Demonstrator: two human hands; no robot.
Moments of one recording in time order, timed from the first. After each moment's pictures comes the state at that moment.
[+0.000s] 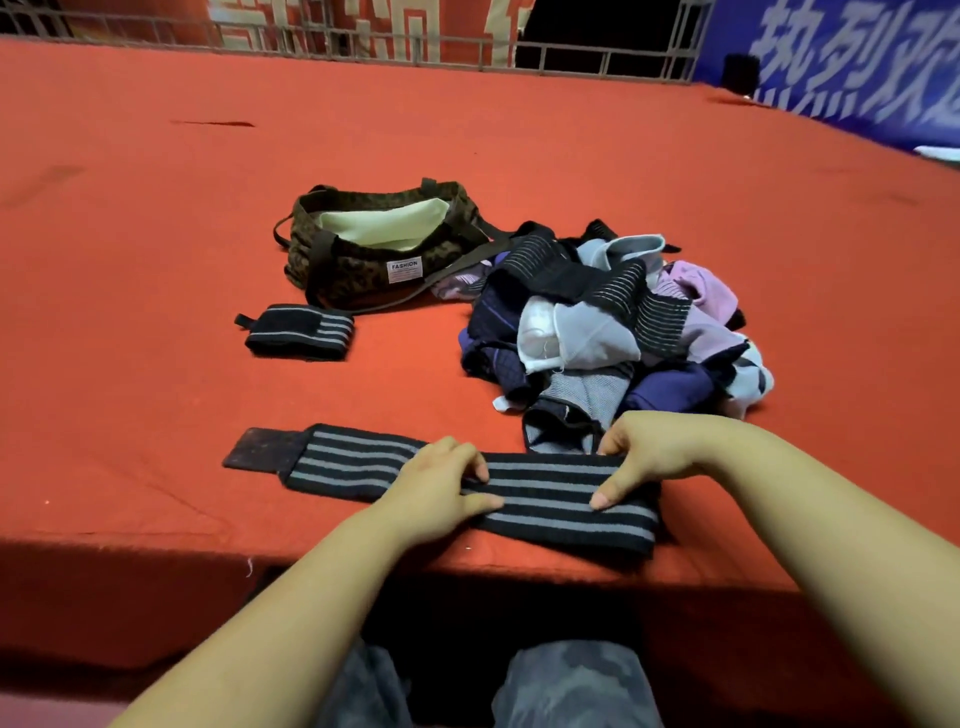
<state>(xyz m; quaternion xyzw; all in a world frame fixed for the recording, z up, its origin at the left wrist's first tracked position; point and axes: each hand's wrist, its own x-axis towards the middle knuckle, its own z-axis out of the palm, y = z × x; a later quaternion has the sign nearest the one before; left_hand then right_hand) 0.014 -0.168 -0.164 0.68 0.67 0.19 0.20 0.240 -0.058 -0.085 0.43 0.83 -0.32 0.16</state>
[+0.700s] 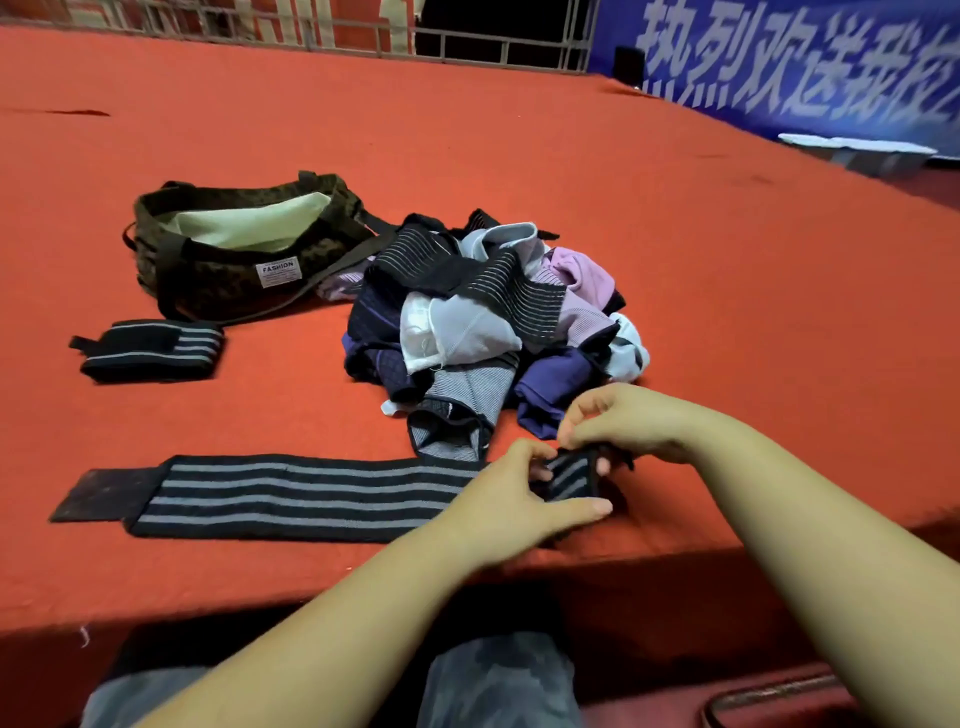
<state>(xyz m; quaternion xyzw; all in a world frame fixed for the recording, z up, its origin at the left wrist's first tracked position) 0.167 -0.151 -0.117 0.62 0.57 0.28 0.47 0.318 -0.054 -0.080 0.53 0.71 -0.47 -0.05</state>
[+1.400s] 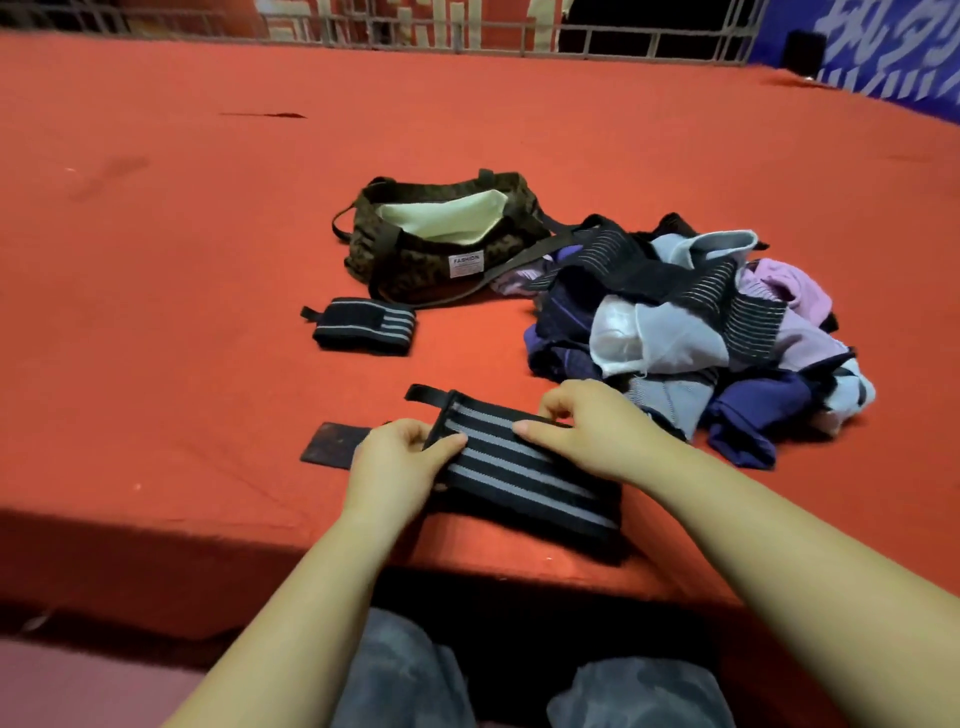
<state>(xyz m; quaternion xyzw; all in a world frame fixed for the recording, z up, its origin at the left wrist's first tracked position) -0.048 -0.206 -0.132 0.37 0.75 0.47 0.29 0.121 -0.099 -0.091 0.38 0.89 -0.22 -0.11</state>
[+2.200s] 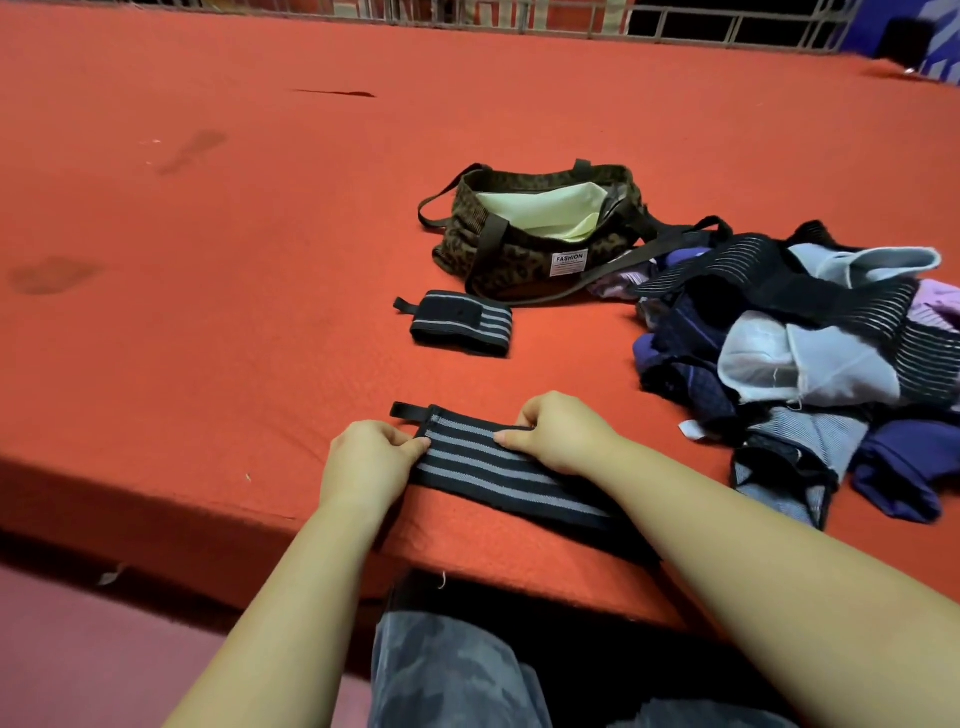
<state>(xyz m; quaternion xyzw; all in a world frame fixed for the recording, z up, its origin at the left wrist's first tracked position) -0.172 -0.233 -0.145 0.29 0.87 0.34 0.20 -0.027 -0.100 -0.134 0.44 0.85 -0.28 0.01</state>
